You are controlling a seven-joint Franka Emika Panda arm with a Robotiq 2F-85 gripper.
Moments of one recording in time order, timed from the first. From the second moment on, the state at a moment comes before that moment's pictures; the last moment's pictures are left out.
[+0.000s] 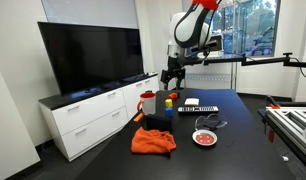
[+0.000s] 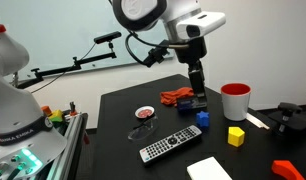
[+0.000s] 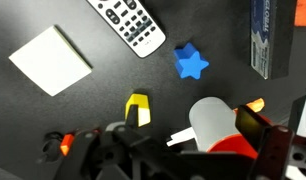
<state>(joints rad) -0.19 0.13 -0.15 -2.36 0.07 2.73 0.22</state>
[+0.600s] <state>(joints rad) -0.22 0.27 -0.08 -2.35 0.22 2.87 0.06</state>
